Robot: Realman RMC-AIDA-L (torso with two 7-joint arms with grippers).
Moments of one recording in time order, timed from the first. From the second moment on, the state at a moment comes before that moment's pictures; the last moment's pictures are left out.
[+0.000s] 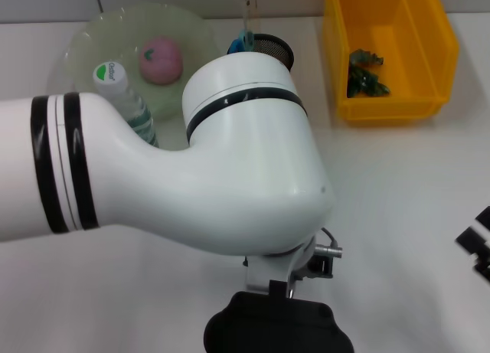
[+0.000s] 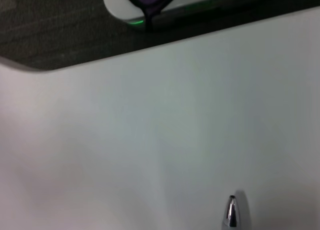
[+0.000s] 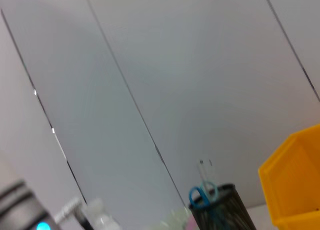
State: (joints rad) left arm -1.01 -2.08 2.45 1.29 2.45 1.23 -1.17; right arm -0.01 2.07 -0.72 -0.25 -1.43 -1.82 0.93
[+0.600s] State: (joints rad) left arm -0.95 -2.07 2.46 1.50 2.62 1.28 -1.28; right arm 0.12 2.00 -0.73 -0.28 -1.50 -1.90 1.80
